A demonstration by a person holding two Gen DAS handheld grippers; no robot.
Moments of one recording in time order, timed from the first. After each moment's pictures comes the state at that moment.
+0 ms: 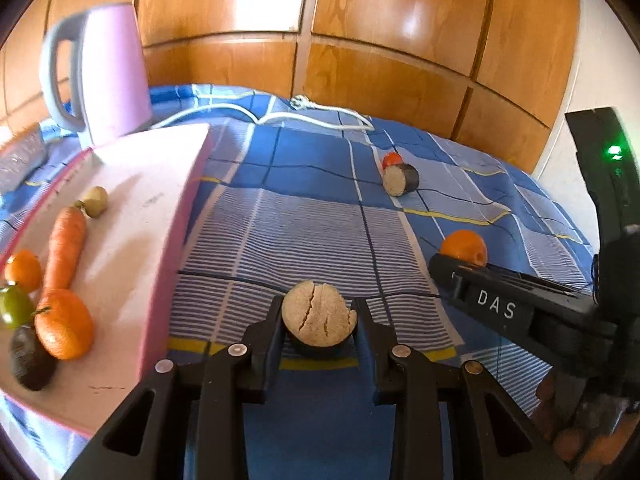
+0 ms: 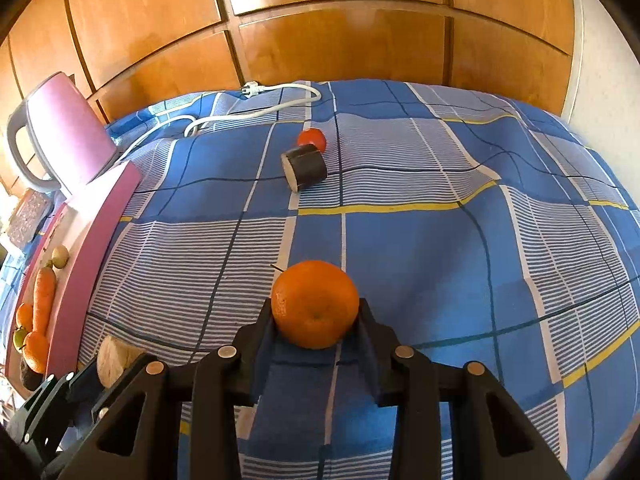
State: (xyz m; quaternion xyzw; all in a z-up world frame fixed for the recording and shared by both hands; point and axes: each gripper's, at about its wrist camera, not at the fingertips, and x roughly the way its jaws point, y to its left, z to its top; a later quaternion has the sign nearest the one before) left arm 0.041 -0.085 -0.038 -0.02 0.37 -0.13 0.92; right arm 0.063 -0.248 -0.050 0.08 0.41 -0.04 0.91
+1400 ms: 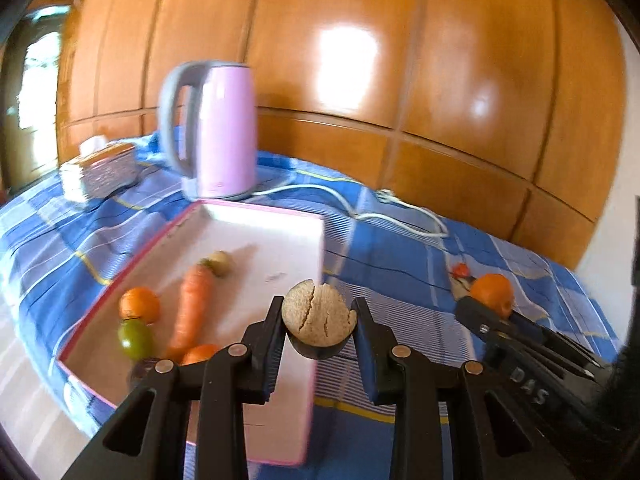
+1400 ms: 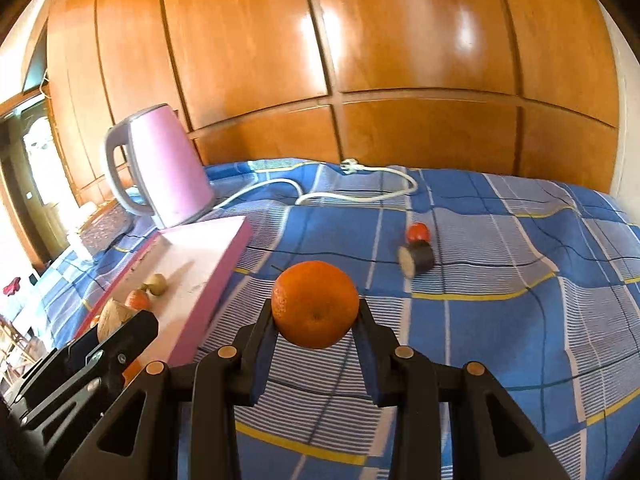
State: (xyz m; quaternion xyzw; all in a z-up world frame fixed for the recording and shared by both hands) left arm 0.024 -0.008 0.016 -0.09 0.27 0.00 0.96; right arm 0.044 -0.186 -0.001 0.05 0.28 0.08 0.95
